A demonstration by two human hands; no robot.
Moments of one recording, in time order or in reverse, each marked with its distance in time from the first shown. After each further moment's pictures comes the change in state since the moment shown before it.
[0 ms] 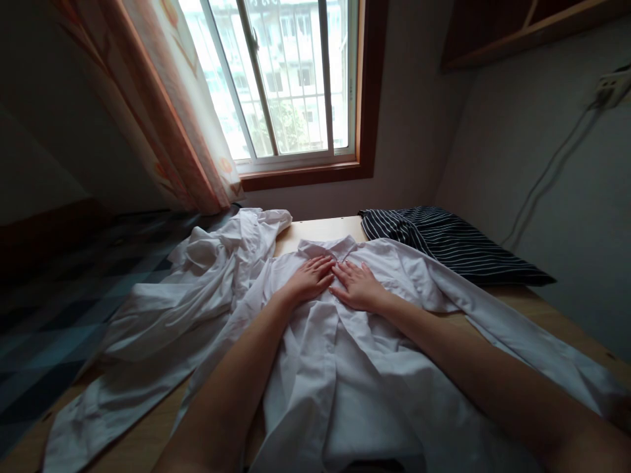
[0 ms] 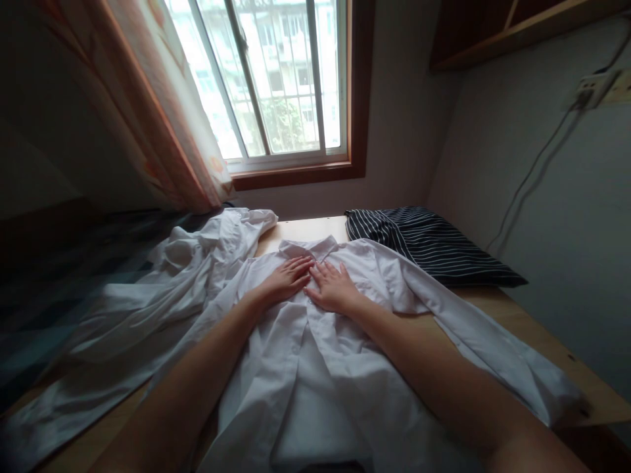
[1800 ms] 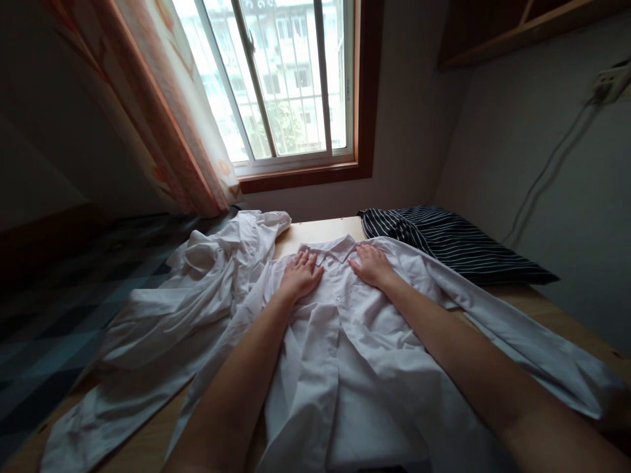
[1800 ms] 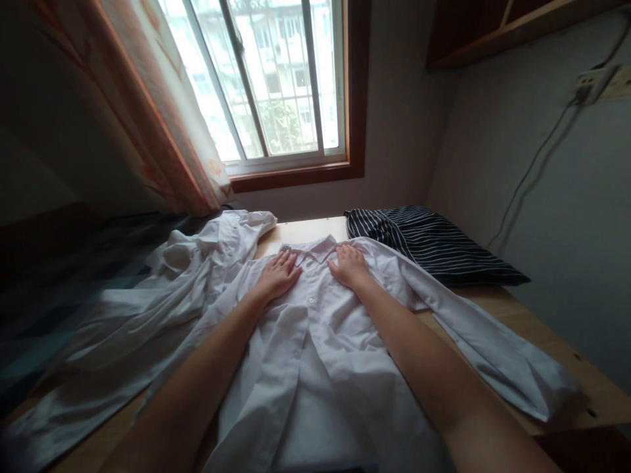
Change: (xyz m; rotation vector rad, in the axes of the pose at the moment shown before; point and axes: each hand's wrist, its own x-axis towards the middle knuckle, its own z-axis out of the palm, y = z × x) left_hand 0.006 -0.009 -0.003 0.101 0.018 -0.371; right_hand 0.046 0.059 0.002 -0.059 0.231 0.306
